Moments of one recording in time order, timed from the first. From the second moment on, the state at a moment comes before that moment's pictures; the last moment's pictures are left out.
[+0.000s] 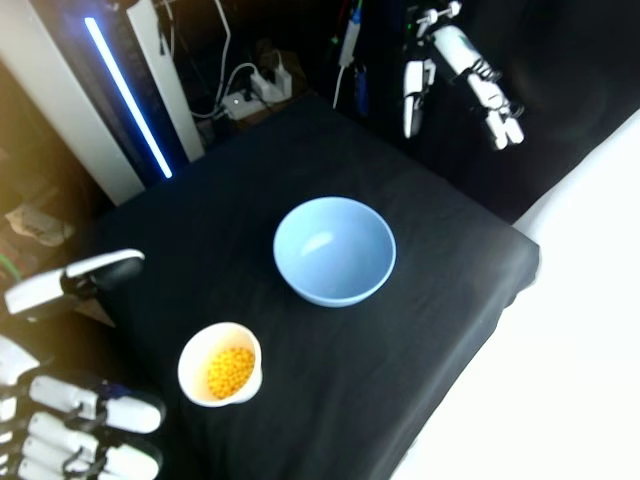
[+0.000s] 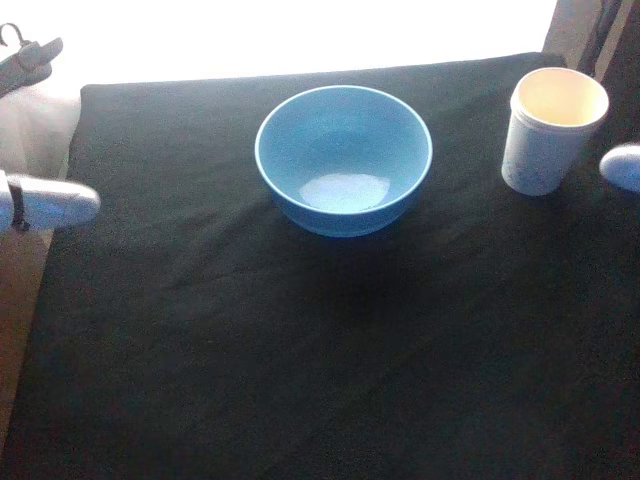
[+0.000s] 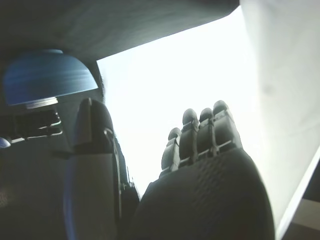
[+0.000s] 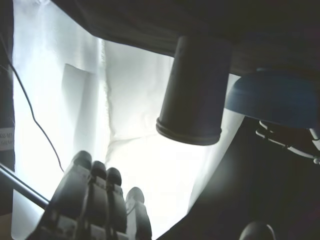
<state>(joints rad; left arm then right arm) 0.92 -0.87 1.23 -0.29 -0.98 0.72 -0.96 -1.10 1.43 0.36 1.23 -0.23</state>
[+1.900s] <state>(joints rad) 0.86 -0.91 1.27 -0.22 -0.92 0.68 -0.90 -1.37 1.70 0.45 0.96 -0.09</state>
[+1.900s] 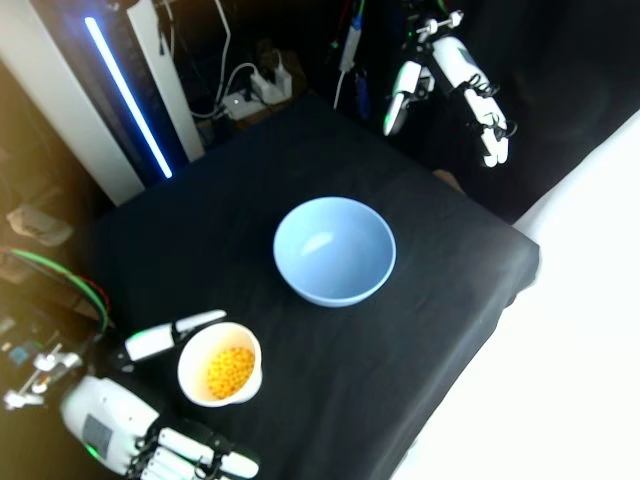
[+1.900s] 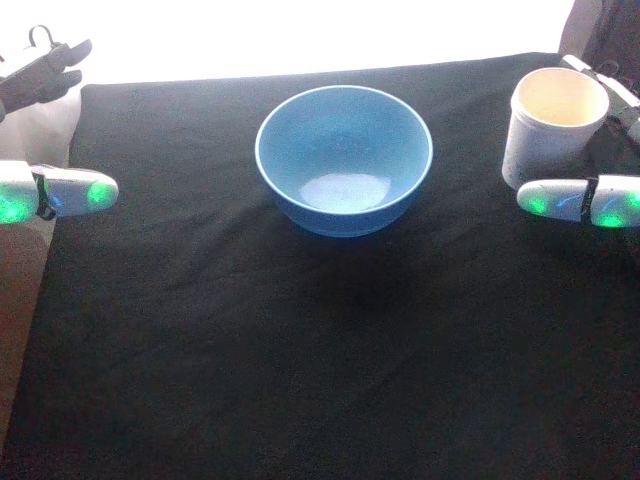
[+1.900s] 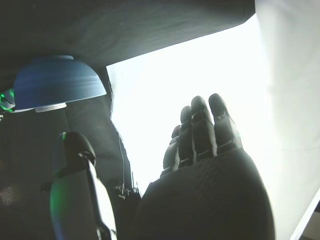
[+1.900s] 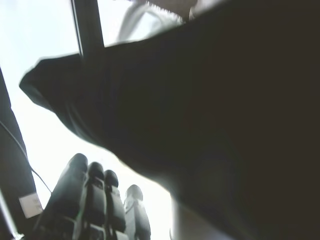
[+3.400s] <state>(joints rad) 0.86 -0.92 1.28 -0.21 -0.90 0.68 -0.86 -1.40 1.71 0.54 0.98 -0.05</state>
